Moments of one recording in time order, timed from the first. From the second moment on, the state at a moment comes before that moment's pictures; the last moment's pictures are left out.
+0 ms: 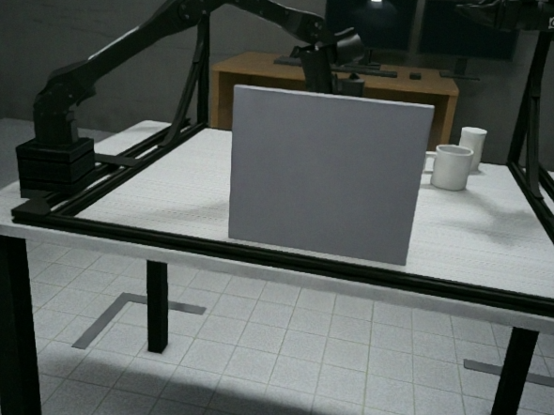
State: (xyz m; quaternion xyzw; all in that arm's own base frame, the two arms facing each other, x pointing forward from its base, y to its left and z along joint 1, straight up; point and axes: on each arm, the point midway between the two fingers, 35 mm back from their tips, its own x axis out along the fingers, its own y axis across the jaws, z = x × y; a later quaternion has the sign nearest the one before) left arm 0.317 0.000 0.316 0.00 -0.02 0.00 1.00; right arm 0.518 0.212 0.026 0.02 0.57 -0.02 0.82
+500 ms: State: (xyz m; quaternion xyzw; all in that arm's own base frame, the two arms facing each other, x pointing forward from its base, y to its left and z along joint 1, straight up) left arm 0.317 0.000 0.316 0.00 -0.02 0.00 1.00; right arm 0.517 0.211 0.064 0.03 0.55 -0.02 0.83
